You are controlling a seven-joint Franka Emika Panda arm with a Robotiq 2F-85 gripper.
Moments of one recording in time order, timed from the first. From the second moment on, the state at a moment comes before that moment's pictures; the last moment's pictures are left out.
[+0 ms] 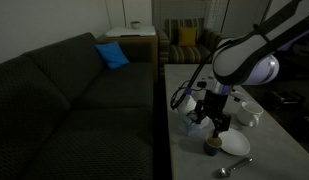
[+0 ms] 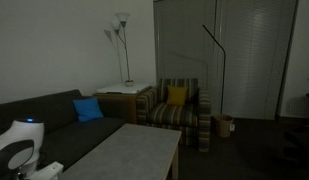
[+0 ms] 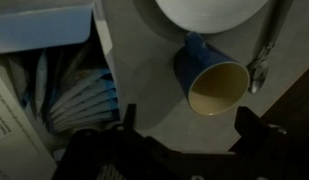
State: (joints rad) arm -0.01 1.46 0.35 -1.21 -0.20 2.44 -1.57
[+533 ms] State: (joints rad) arm -0.01 1.45 0.34 -1.21 -0.27 2.36 -1.71
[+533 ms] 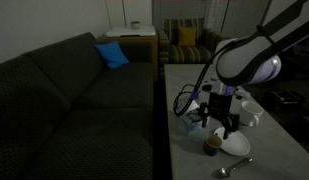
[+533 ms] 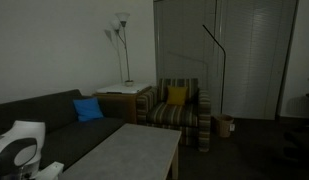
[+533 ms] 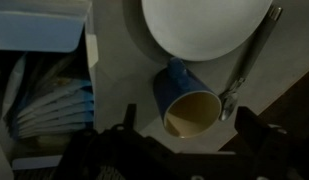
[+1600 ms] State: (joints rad) arm -0.02 1.47 0.36 -1.23 -0.29 2.56 -1.86
